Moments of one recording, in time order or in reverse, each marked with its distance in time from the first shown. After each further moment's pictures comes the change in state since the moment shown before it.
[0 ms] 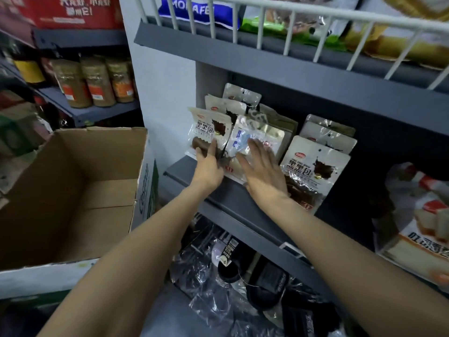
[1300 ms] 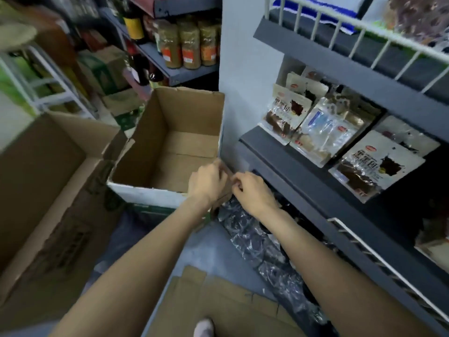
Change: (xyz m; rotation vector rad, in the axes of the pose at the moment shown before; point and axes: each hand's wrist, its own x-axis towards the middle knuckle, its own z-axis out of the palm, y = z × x) left_hand -0.145 -0.067 -0.127 0.407 0.082 -0.180; right_hand -0.021 -0.168 -0.120 0.710 -0.710 0.078
